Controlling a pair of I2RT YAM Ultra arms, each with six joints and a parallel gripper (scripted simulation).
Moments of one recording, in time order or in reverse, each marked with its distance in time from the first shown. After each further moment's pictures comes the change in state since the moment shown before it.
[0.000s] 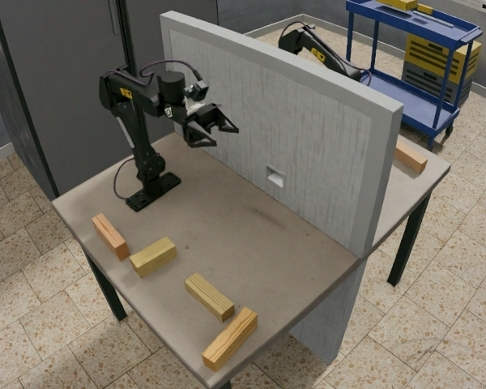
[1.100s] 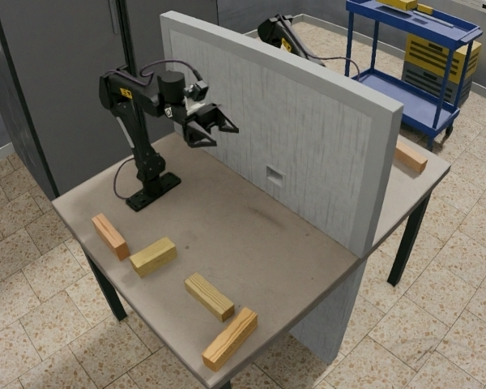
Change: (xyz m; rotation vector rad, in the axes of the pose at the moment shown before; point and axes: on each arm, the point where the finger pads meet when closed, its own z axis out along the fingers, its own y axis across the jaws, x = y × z) left arm -0.021 0.029 -0.014 -0.756 0.010 -0.810; right arm 0.000 0.000 0.000 0.000 0.000 0.000
